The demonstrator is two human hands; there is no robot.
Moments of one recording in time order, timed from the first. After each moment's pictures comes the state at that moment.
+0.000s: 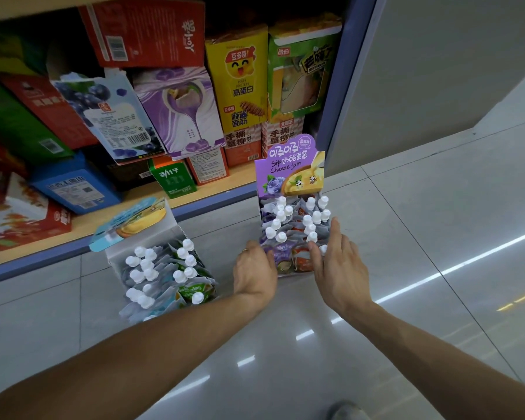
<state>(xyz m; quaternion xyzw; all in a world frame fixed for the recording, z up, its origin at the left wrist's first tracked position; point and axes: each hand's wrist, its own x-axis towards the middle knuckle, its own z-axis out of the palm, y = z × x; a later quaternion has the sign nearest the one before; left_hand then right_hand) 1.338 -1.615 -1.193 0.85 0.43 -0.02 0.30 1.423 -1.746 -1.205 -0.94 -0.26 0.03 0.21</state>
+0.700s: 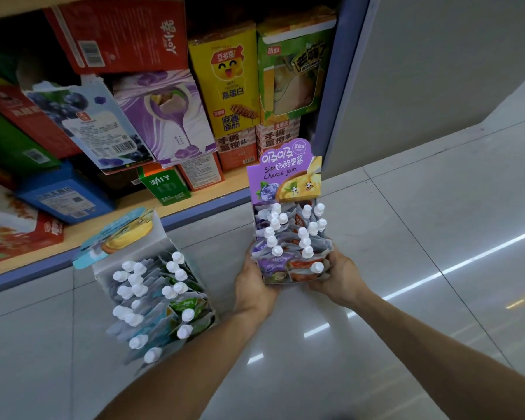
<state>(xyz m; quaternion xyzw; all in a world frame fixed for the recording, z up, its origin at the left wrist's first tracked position) 1.342 -1.620 -1.231 0.76 0.45 0.03 0.48 1.473 -1.759 -1.249 -0.83 -0.28 0.28 0.39</state>
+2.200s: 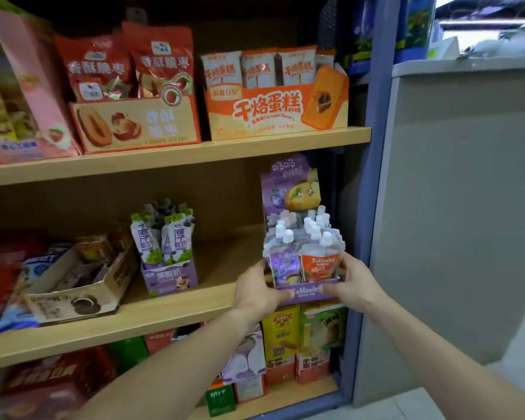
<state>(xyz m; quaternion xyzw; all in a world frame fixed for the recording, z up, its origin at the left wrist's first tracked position) 1.437 -1.473 -0.813 0.82 0.34 0.23 0.40 1.592 -1.616 -0.822 -0.78 -0.34 0.15 0.50</state>
